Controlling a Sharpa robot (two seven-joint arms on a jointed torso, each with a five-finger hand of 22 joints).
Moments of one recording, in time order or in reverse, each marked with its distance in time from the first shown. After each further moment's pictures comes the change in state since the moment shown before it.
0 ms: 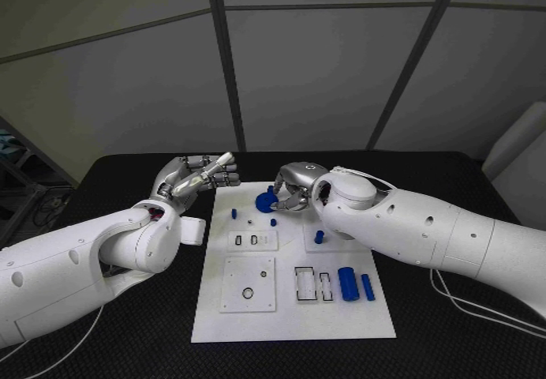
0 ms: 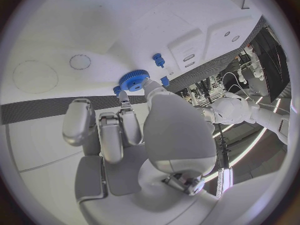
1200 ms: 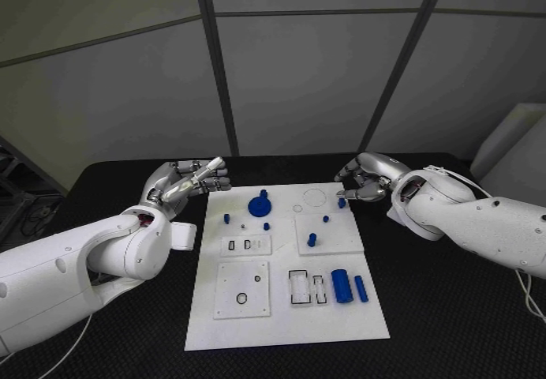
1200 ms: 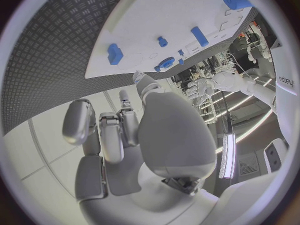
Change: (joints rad) left arm 0.000 -0.012 0.000 -0.004 0.000 0.003 -0.001; left_hand 0.000 0.000 0.003 -0.003 0.000 0.003 0.003 -0.004 0.000 0.004 -0.004 0.000 0.000 0.000 0.000 -0.003 0.001 0.000 0.000 0.000 0.000 -0.001; right arm 0.000 -0.399 0.001 0.112 0.267 -0.174 0.235; right_hand 0.119 -0.042 0.043 -0.081 -0.040 0.039 -0.014 -0.021 -0.005 0.000 -0.014 -0.010 0.000 0.000 -0.008 0.000 0.000 0.000 -0.010 -0.009 -0.008 -0.029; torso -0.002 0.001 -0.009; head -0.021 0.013
